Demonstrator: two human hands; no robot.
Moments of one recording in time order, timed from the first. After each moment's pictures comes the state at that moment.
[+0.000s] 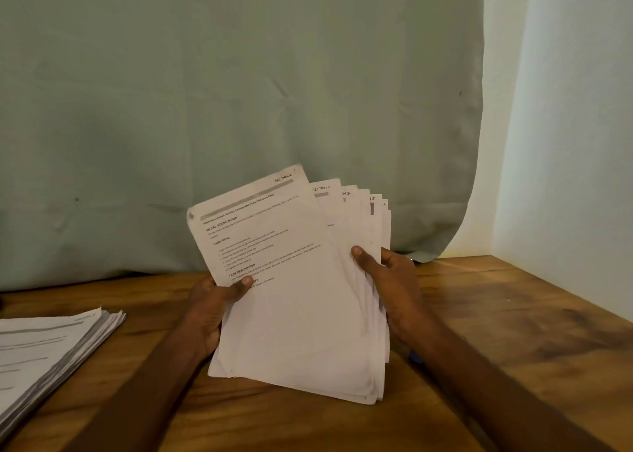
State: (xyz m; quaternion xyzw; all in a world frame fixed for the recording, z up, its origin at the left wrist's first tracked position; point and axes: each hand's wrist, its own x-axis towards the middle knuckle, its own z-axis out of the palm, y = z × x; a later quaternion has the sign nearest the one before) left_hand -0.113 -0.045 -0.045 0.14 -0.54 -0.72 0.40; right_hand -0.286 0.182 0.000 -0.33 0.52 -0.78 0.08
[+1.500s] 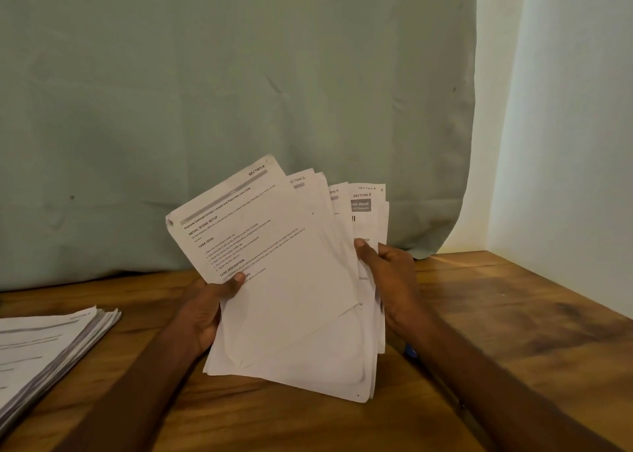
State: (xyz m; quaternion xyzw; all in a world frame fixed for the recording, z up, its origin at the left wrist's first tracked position) left_hand -0.111 -0.048 -0.045 0.15 -0.53 -0.73 0.40; right_hand -0.290 0.182 0.002 -0.31 0.53 -0.78 0.09
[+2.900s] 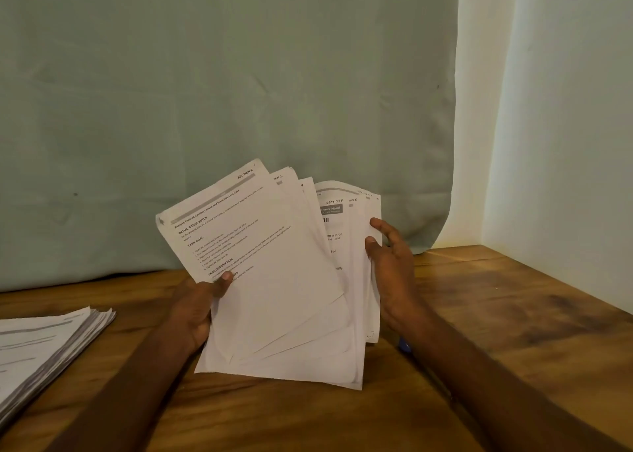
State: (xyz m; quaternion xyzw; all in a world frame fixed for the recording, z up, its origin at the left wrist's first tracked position) left_hand -0.113 -0.053 -0.045 0.19 -0.52 -0.71 0.44; right_hand -0.297 0.183 0.003 -0.26 0.51 -0.82 0.05
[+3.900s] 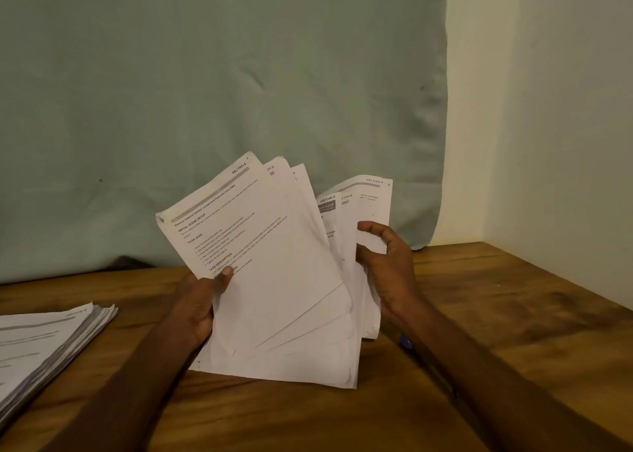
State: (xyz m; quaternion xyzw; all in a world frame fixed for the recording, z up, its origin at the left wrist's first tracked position) left_hand -0.114 -0.055 -0.046 0.18 -0.54 -0.69 0.44; right_hand -0.294 0.182 0.000 -0.32 0.52 -0.79 0.04
